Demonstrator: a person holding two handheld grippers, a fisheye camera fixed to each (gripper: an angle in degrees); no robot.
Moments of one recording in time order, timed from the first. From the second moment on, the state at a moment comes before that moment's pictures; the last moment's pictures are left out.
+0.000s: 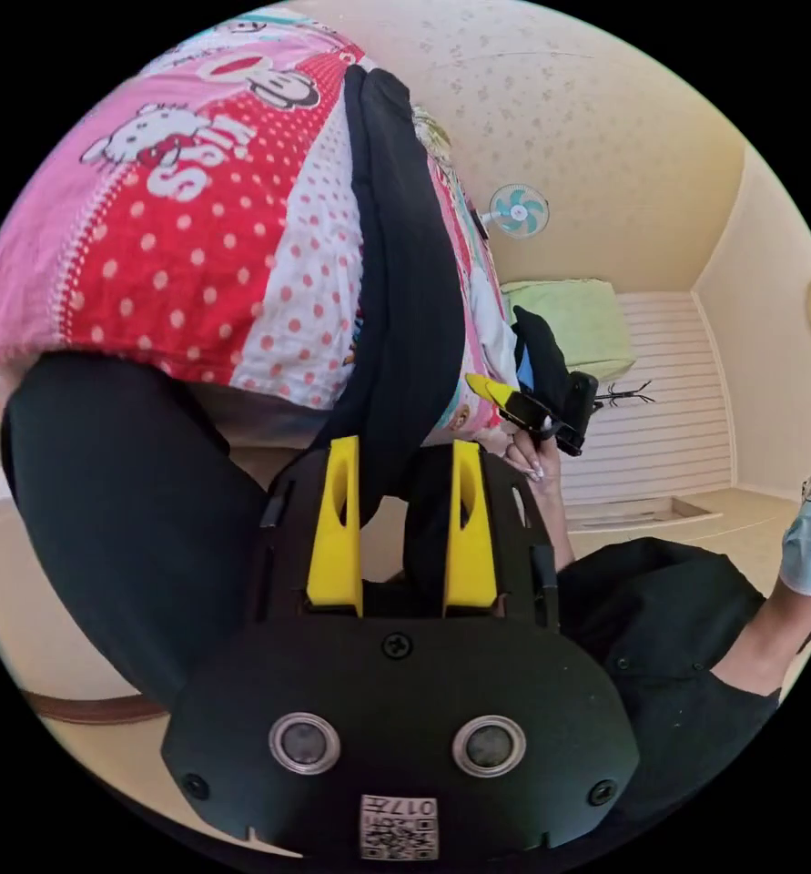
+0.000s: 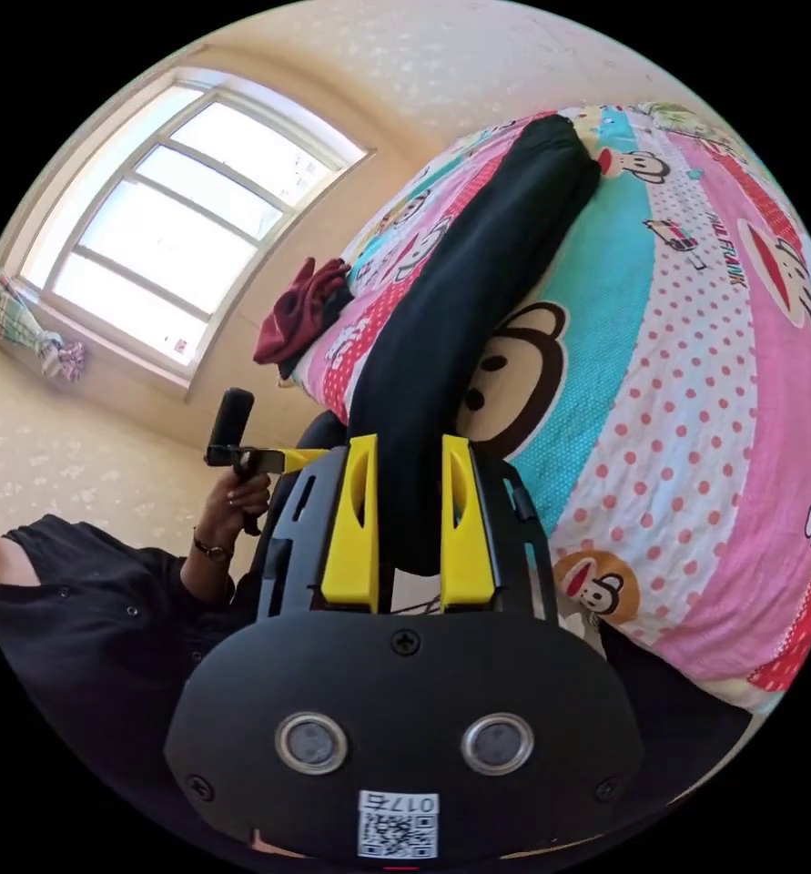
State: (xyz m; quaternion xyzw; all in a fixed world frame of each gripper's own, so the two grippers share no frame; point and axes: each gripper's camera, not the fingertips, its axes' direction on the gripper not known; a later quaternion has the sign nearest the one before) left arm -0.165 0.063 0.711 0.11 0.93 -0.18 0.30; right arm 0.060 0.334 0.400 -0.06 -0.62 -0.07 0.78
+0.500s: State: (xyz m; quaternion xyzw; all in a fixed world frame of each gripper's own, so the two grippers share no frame) left arm -0.144 0.057 0.696 0.15 0.88 -0.14 0.42; right arm 0.046 0.383 0.480 -0.15 -0.69 -0.10 0.70
